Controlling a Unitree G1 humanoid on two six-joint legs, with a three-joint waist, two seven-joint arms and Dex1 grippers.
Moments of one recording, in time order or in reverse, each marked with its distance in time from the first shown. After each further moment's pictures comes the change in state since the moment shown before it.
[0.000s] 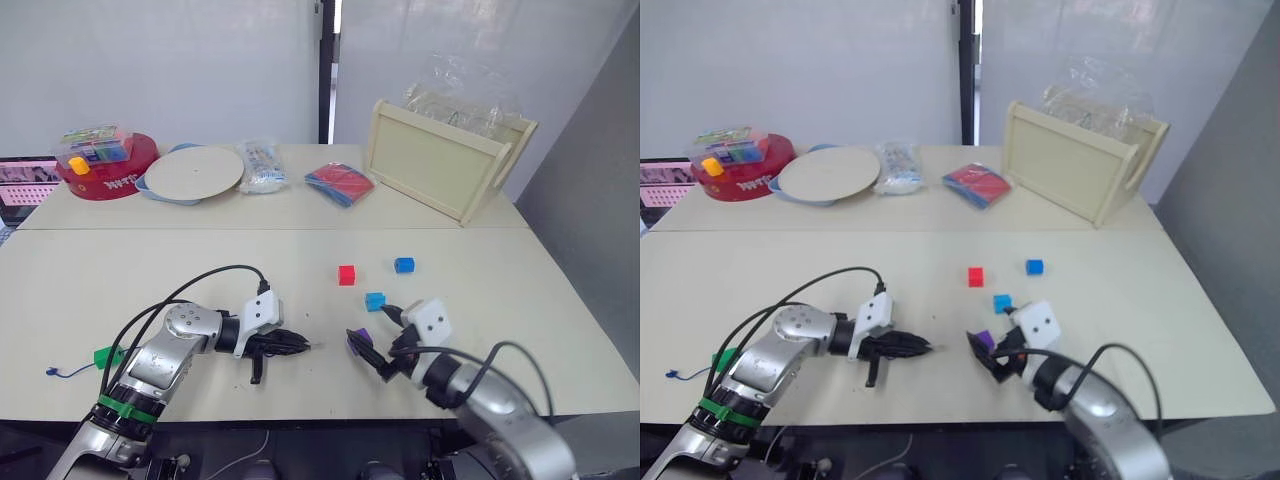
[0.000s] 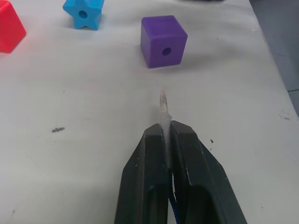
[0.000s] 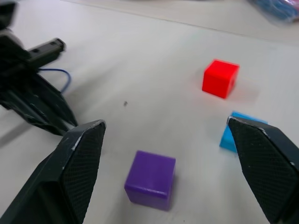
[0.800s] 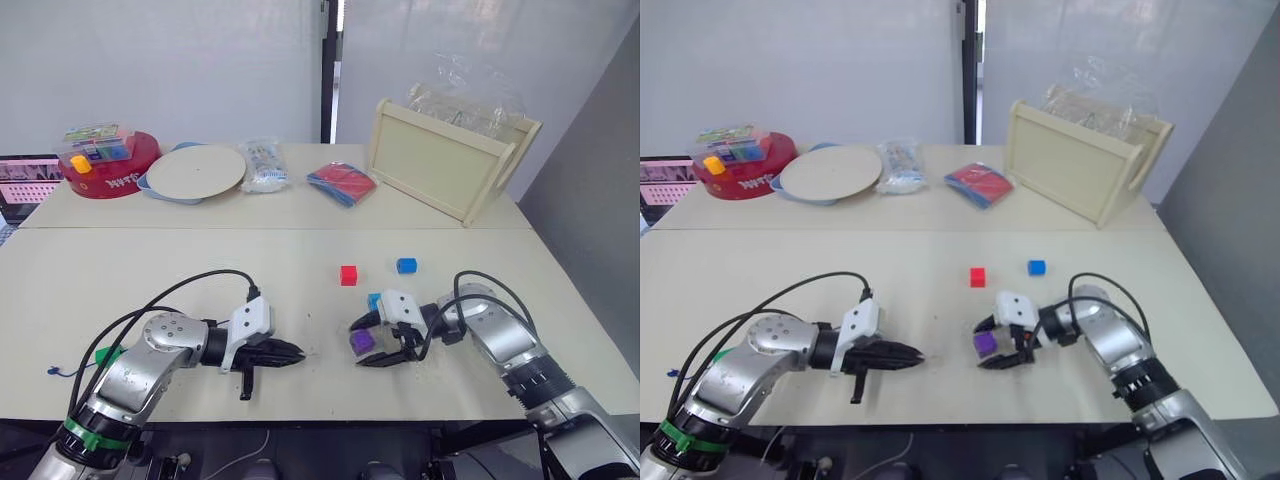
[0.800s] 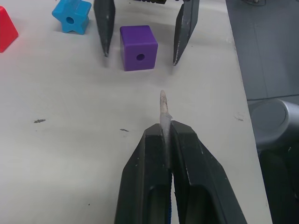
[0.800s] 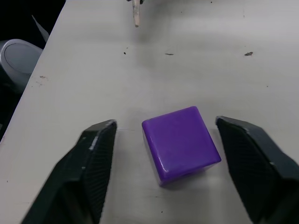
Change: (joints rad) left arm 0.120 0.086 0.057 -0.233 -0.085 0.170 0.053; right arm -0.530 -0.111 0.342 0.888 -0.290 -0.640 0.786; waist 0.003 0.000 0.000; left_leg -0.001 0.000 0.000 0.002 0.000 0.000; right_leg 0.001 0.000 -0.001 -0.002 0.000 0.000
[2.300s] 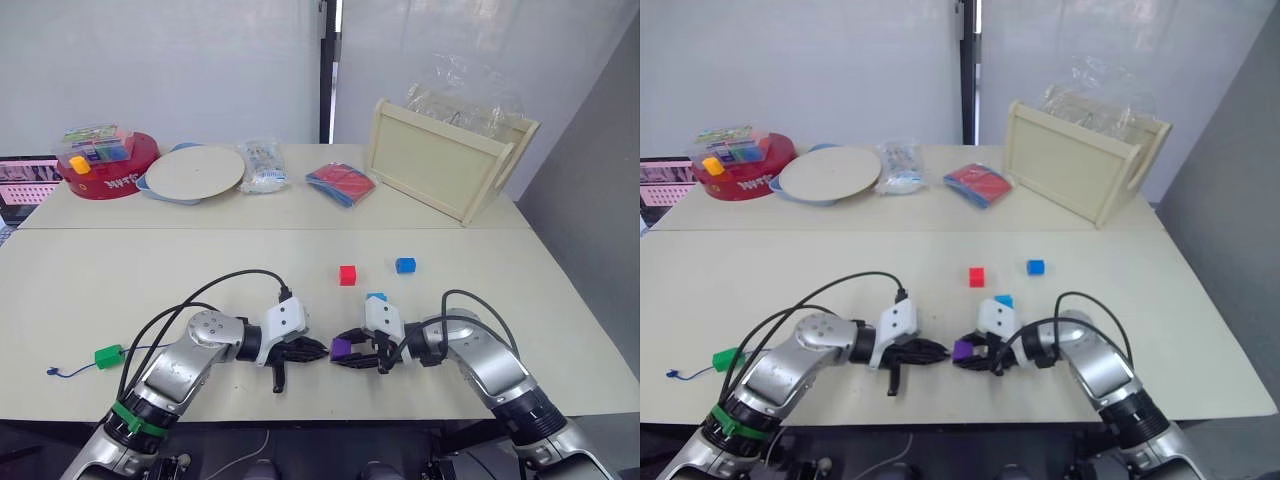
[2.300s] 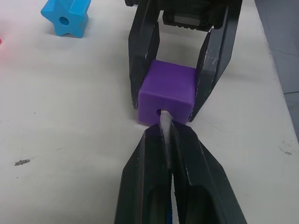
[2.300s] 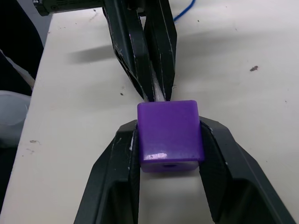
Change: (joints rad) left arm -0.121 -0.167 -0.145 0.109 0.120 0.021 0.095; right arm 0.157 0.101 -0.040 -0.294 -0.013 0.291 -0.234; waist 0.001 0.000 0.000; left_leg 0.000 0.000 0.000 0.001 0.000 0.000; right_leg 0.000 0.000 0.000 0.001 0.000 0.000
